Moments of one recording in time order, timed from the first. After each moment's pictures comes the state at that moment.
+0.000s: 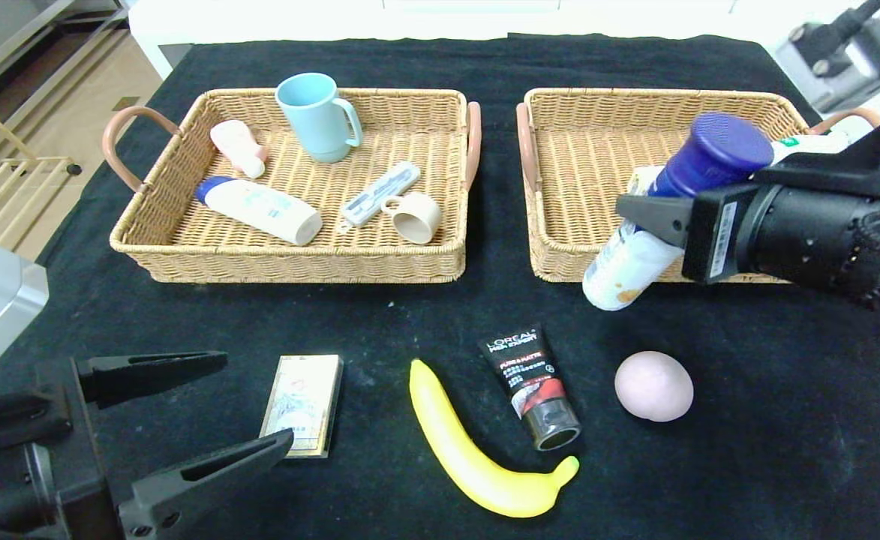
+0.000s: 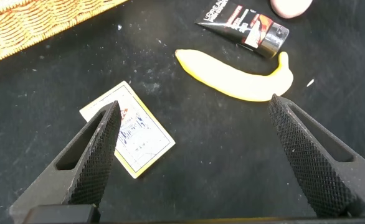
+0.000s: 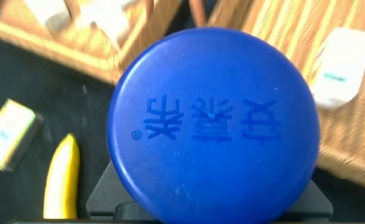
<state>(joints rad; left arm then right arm) -0.41 1.03 -0.64 -0.12 -0.29 0.11 0.67 1.46 -1.14 -0.22 -0.20 0.01</state>
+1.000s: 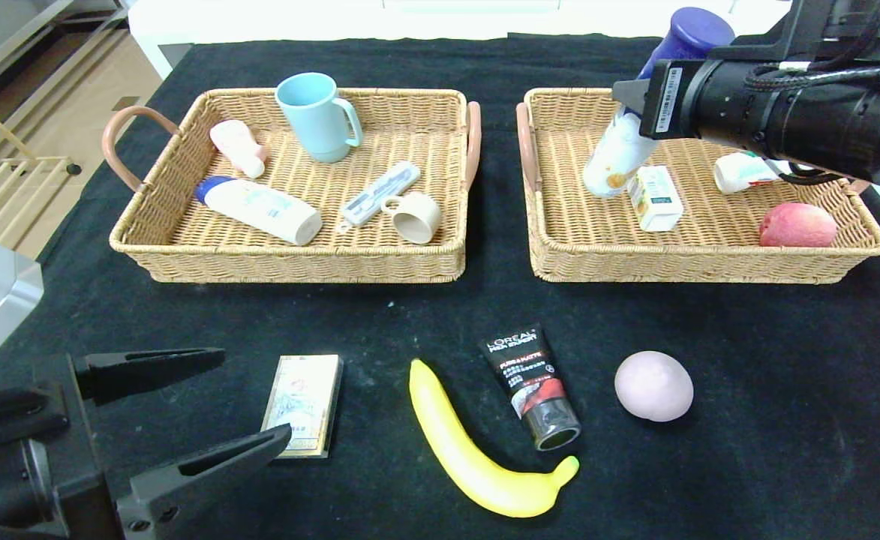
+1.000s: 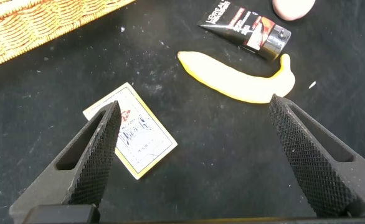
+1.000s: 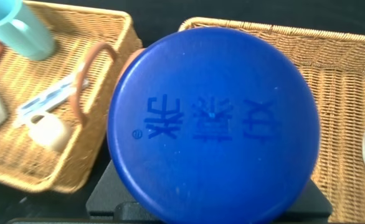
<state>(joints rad) -0.41 1.03 -0.64 -0.12 -0.29 0.11 0.50 1.74 -1.61 -0.18 -0.20 0.01</state>
